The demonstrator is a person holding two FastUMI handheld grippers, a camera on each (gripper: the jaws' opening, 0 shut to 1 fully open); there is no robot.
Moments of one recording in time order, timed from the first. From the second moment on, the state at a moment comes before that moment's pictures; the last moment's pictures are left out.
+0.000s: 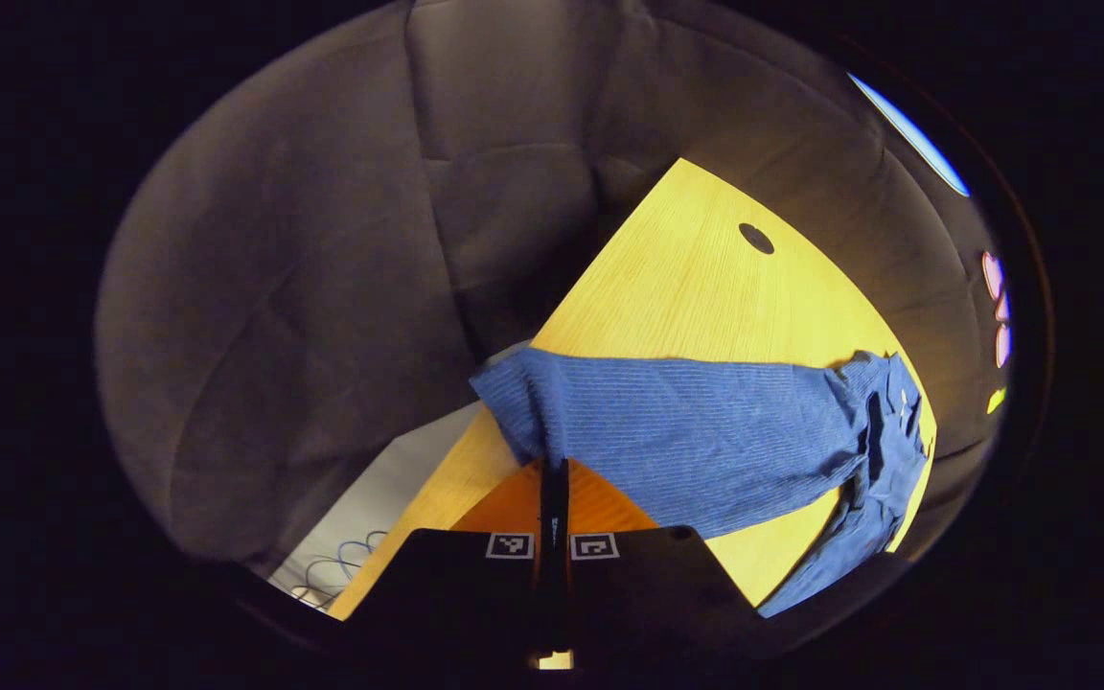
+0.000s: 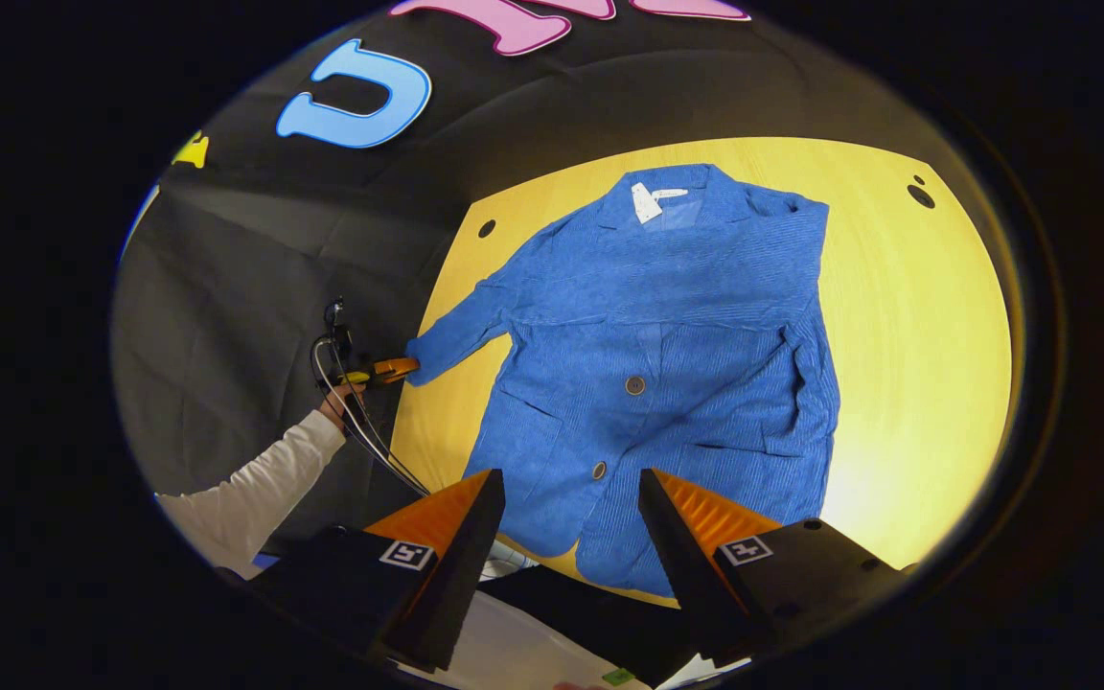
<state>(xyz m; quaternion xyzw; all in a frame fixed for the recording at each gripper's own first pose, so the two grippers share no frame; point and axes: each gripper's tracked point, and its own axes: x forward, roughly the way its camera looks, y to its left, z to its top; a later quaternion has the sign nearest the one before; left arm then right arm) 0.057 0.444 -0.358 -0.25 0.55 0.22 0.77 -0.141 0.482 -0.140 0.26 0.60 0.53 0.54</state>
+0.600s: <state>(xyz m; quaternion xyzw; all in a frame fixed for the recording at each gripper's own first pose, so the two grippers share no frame) 0.131 0.311 -0.194 -0.15 0.47 0.10 0.87 -0.126 0.467 -0.153 0.28 0.57 0.54 0.55</state>
